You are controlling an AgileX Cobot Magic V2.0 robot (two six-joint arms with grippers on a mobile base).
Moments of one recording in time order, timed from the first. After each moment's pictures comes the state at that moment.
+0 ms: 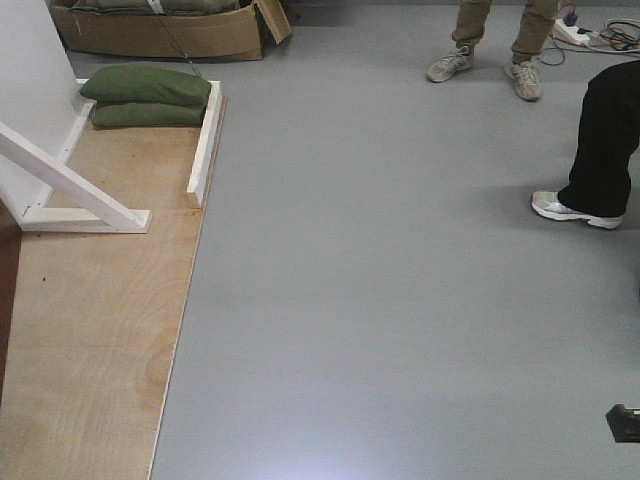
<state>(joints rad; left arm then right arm) -0.02 -0.01 0.03 0.09 0.08 -0.17 0.01 -0.01 0.03 -0.01 0.13 -0.05</state>
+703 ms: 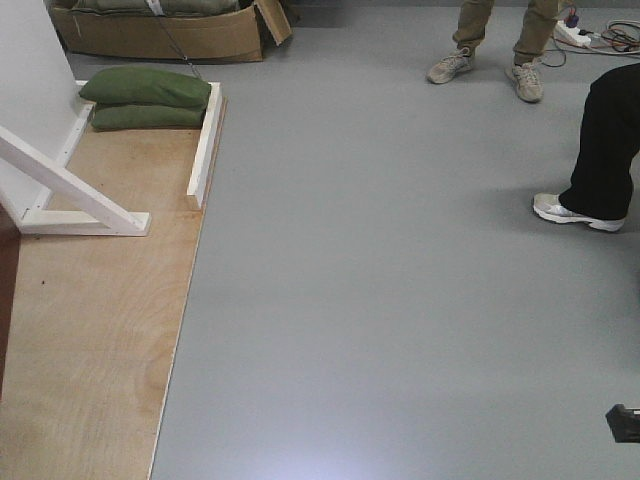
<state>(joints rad) -0.02 -0.01 0.03 0.09 0.08 -0.17 0.01 -0.01 0.03 -0.01 0.13 -0.05</state>
